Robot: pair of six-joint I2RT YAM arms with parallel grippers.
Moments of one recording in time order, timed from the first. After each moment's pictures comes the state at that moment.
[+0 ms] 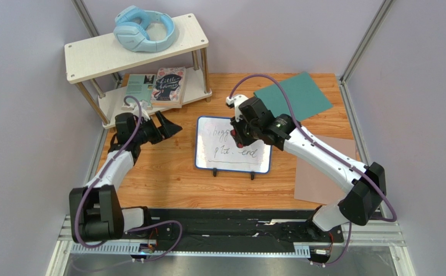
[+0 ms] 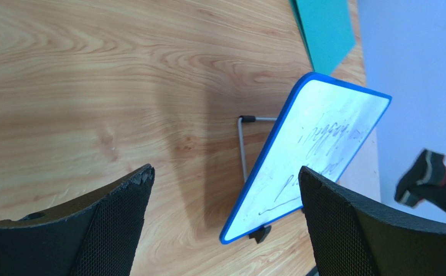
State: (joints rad) left arm 0.10 1.21 0.66 0.04 0.64 -0.51; right arm 0.81 1.49 1.39 -0.70 0.05 0.13
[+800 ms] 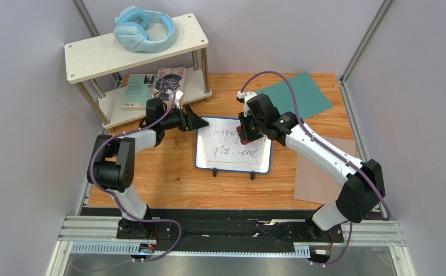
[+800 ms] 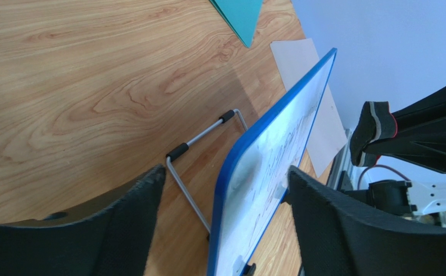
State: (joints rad) left arm -0.14 1.71 0.87 0.46 0.91 -0.54; right arm 0.67 1.50 1.32 -0.62 0.00 0.22
